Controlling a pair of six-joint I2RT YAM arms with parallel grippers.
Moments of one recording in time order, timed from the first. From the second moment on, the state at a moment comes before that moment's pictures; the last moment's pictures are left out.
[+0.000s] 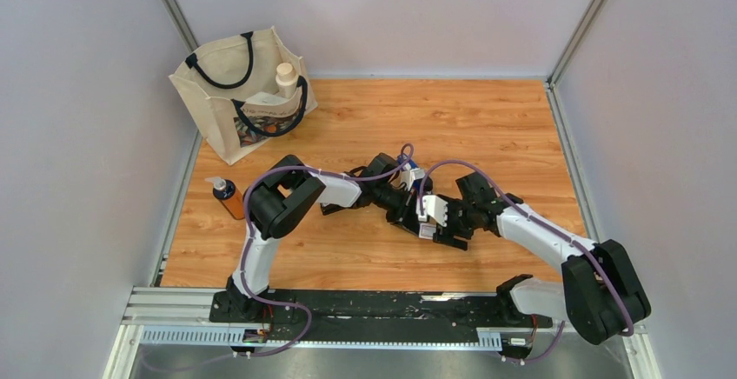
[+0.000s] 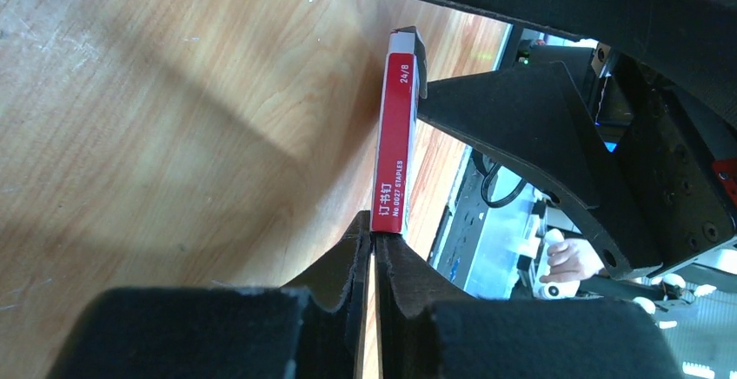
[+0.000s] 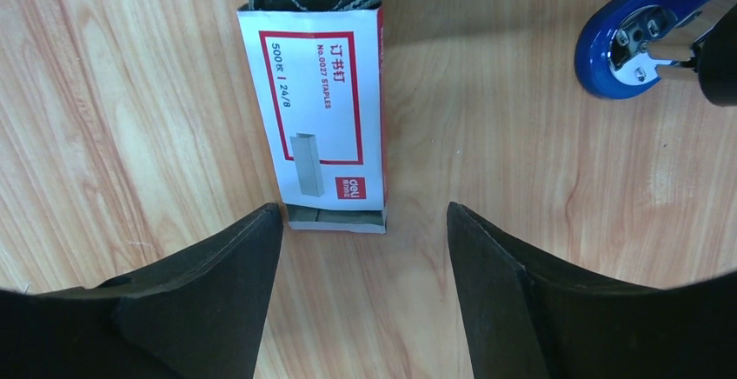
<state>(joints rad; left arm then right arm) -0.82 2.09 1.12 0.17 0.88 -0.61 0.43 1.22 0.56 -0.49 -0.38 -0.97</state>
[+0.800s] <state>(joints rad) -0.80 2.09 1.12 0.18 0.89 -0.62 0.45 1.28 0.60 -0.50 -0.38 -0.97</state>
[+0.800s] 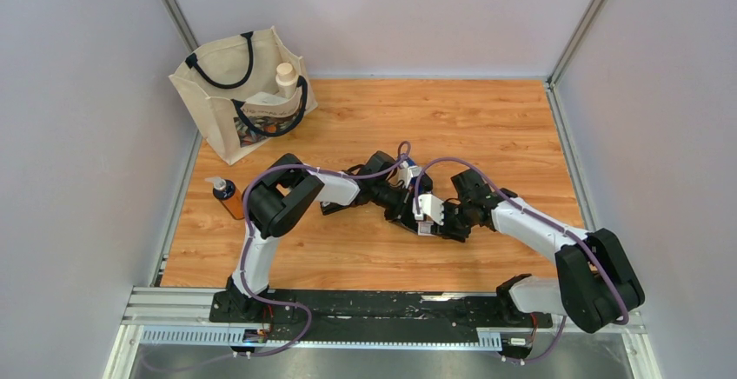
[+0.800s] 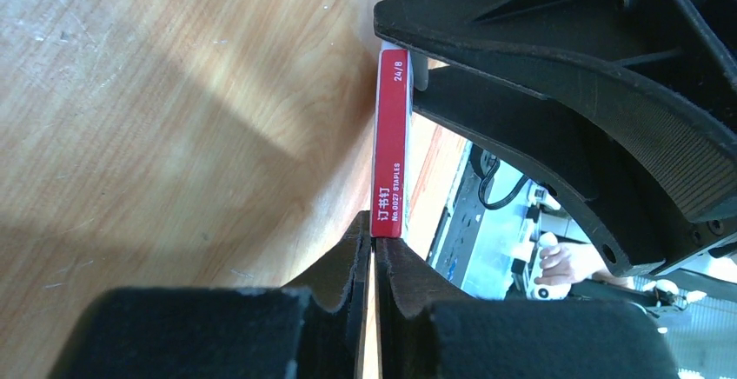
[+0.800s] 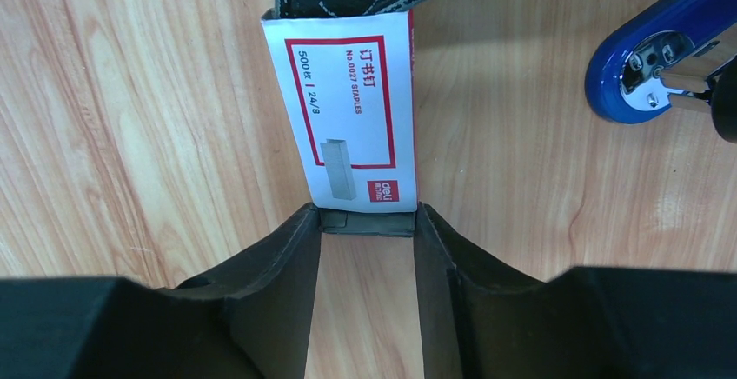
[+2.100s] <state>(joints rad) -0.75 2.09 1.12 0.19 0.91 -0.64 0.45 1.29 0.60 -0.49 -0.35 -0.98</state>
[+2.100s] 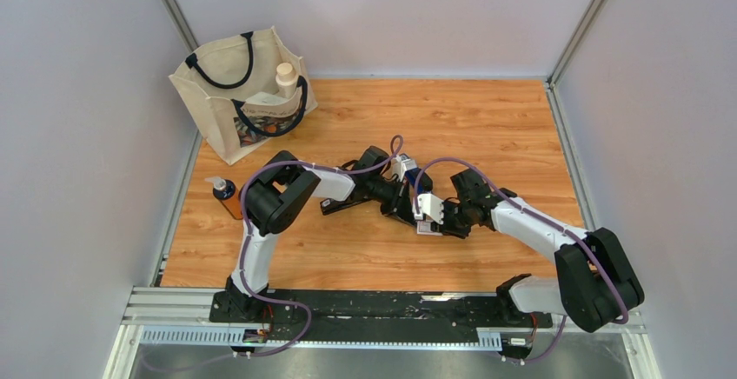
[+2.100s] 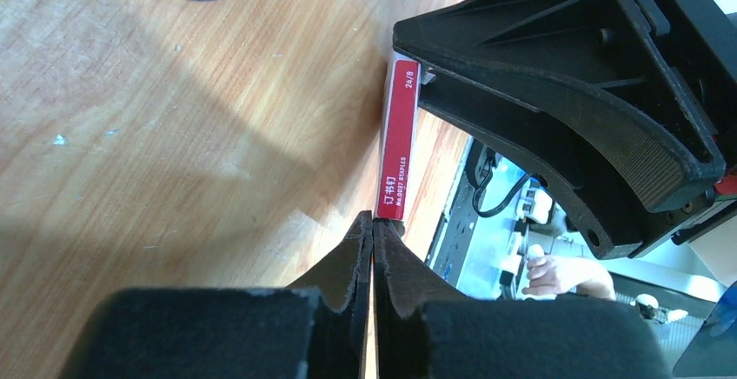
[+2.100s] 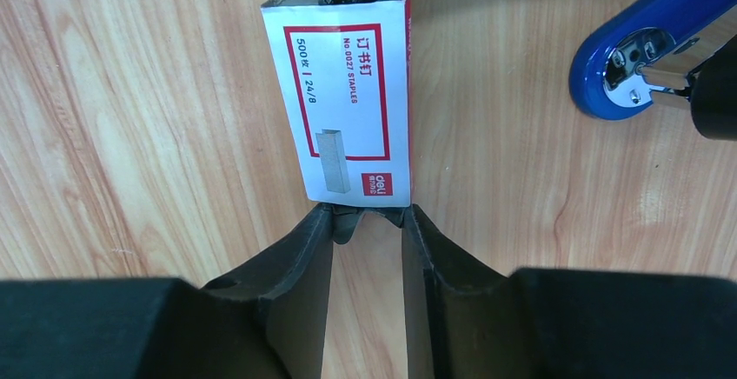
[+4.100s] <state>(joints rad) -0.77 2.09 1.20 0.17 0.83 -0.65 0.41 1.28 0.60 -0.50 -0.34 -0.99</state>
